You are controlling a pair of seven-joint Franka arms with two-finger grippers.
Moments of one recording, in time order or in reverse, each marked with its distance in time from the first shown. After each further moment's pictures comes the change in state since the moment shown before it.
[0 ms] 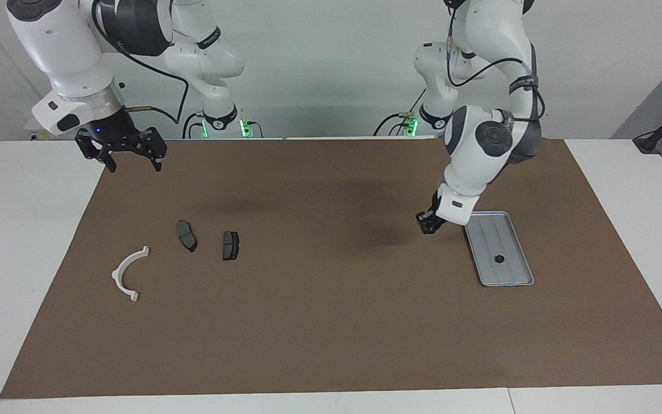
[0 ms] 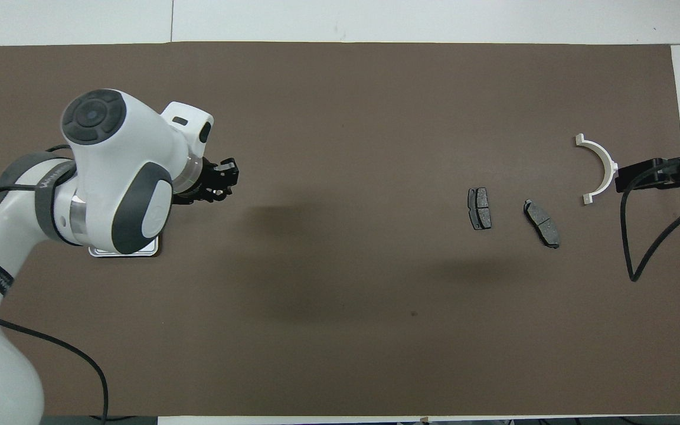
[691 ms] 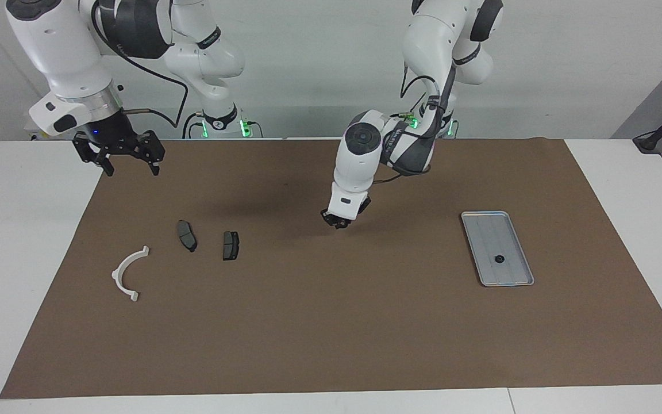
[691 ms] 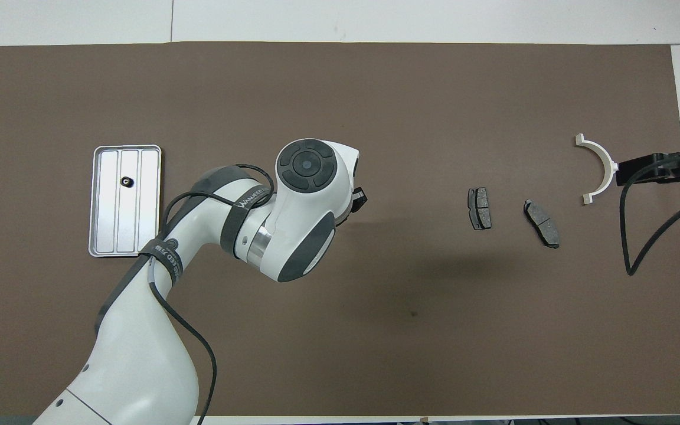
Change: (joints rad) left arm -0.310 0.205 0.003 0.155 0.001 0.063 -0.361; right arm -0.003 0.000 -0.001 -0.014 0.000 0.044 0.000
